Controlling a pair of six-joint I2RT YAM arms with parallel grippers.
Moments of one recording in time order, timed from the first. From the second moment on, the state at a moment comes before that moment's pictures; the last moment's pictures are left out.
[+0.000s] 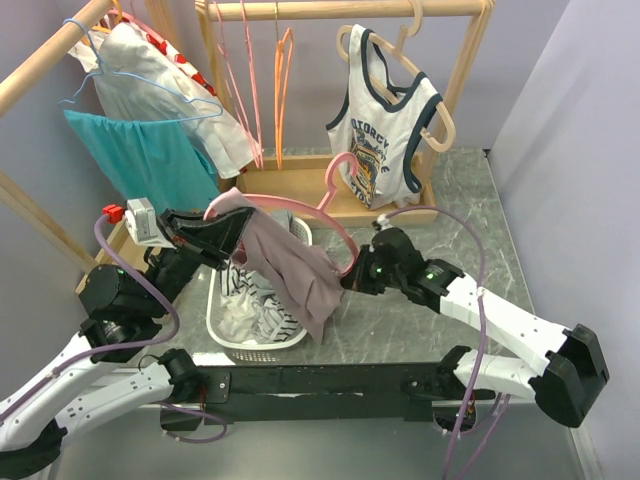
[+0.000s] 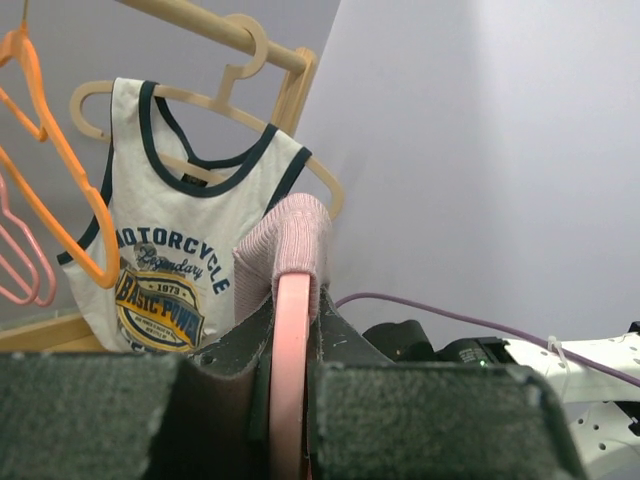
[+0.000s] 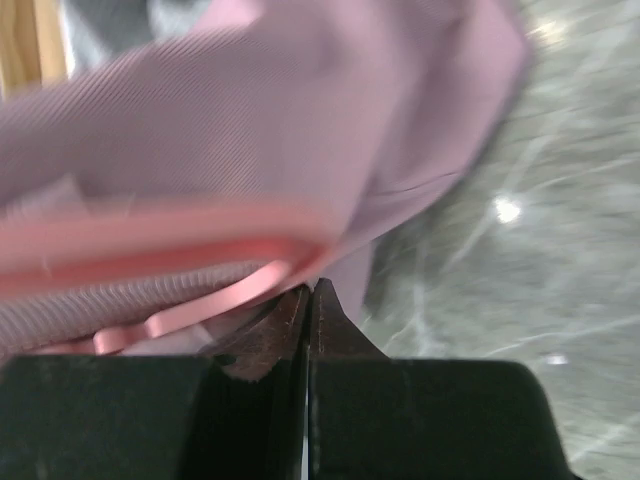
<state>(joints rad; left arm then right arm) -0.89 0.58 0.91 0.17 -0.16 -0.33 0.72 1.09 0.77 -0.43 -0.09 0.89</state>
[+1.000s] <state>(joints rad) -0.89 0.76 0.84 0.27 0.00 -0.48 0.82 0.68 0.87 -0.50 0.19 0.90</state>
